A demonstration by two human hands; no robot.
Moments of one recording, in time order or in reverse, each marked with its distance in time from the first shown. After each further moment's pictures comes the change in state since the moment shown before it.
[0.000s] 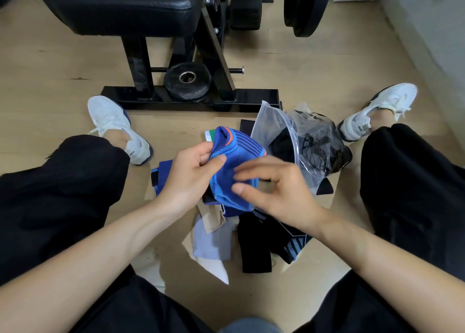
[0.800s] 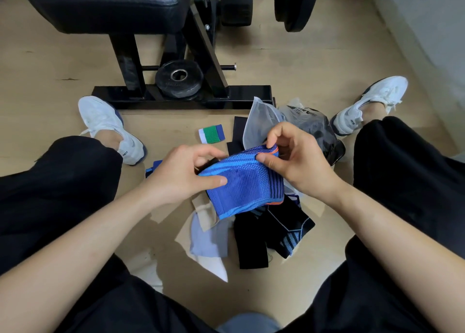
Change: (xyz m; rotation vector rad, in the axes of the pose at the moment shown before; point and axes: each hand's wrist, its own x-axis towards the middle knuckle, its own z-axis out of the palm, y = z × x) left_hand 0.008 0.010 -0.021 0.481 -0.270 0.072; right_hand 0.018 0.019 -0.046 0.211 -0.032 0.191
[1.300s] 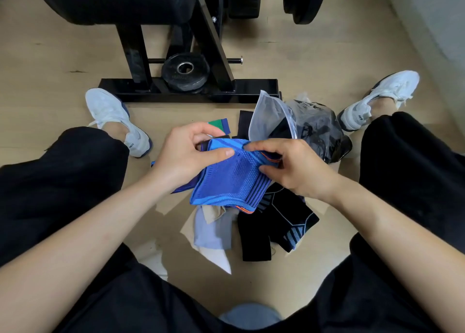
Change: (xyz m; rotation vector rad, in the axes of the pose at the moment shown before) left_hand 0.009 0.001 0.003 -0.246 0.269 -0.037; right_hand -0.003 -0.004 0.009 -0.406 -0.182 -0.017
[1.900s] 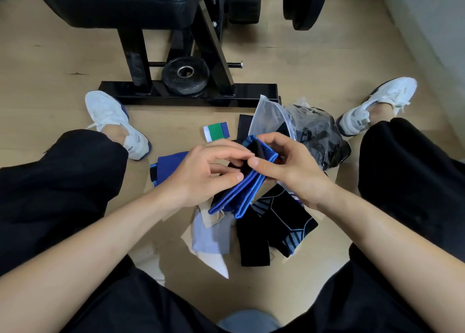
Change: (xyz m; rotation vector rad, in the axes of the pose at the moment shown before) left_hand -0.017 0.005 0.016 -0.071 -0.303 0.204; right_hand -0.004 -0.009 0.011 0.789 0.101 0.256
